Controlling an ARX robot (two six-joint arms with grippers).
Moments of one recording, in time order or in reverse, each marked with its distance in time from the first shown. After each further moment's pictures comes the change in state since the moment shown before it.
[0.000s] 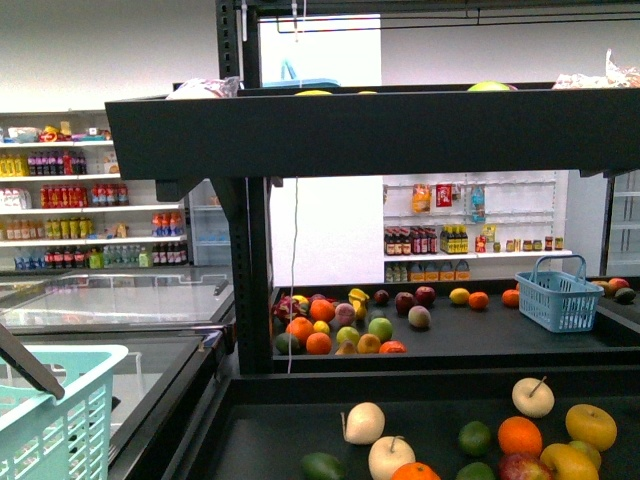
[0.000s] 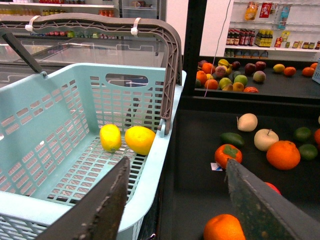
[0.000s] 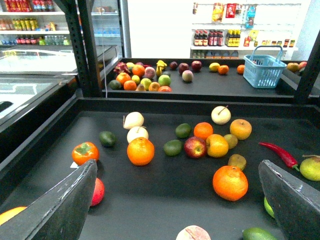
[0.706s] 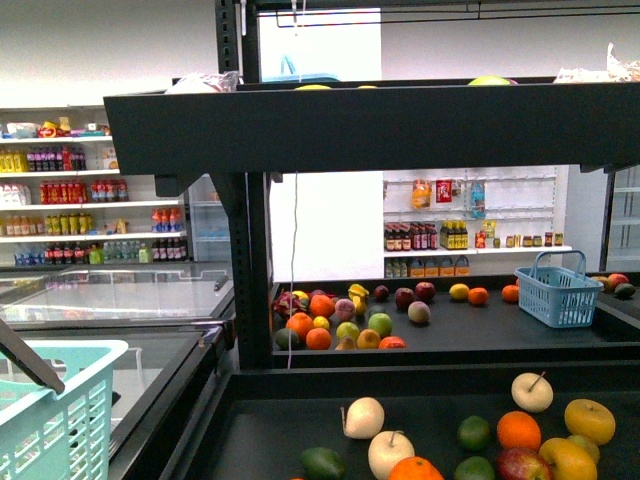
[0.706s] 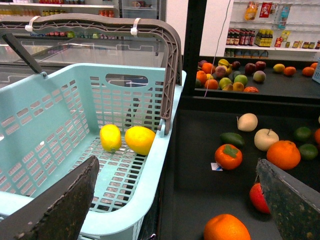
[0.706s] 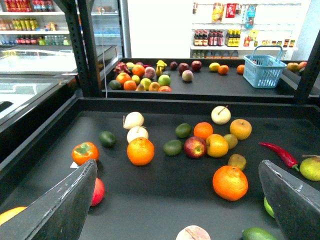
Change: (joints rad) left arm 0.000 0.000 0.000 0.000 0.000 0.002; right arm 0.000 0.000 0.000 0.000 0.000 0.000
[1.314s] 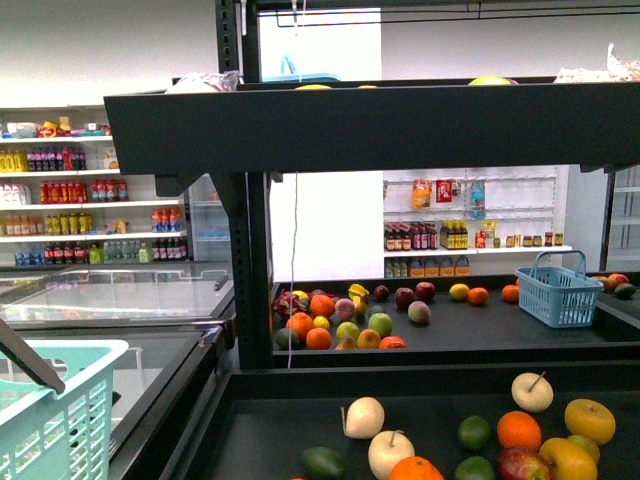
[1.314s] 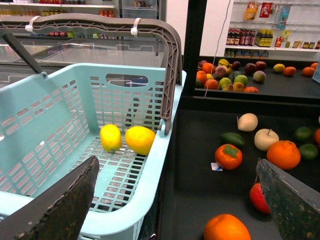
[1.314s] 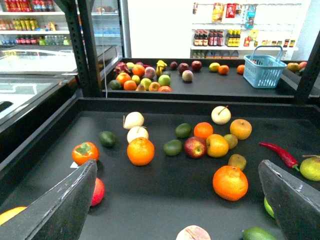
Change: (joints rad) left arm 0.000 0.000 0.000 0.000 0.000 0.000; right arm 0.000 0.000 0.000 0.000 0.000 0.000
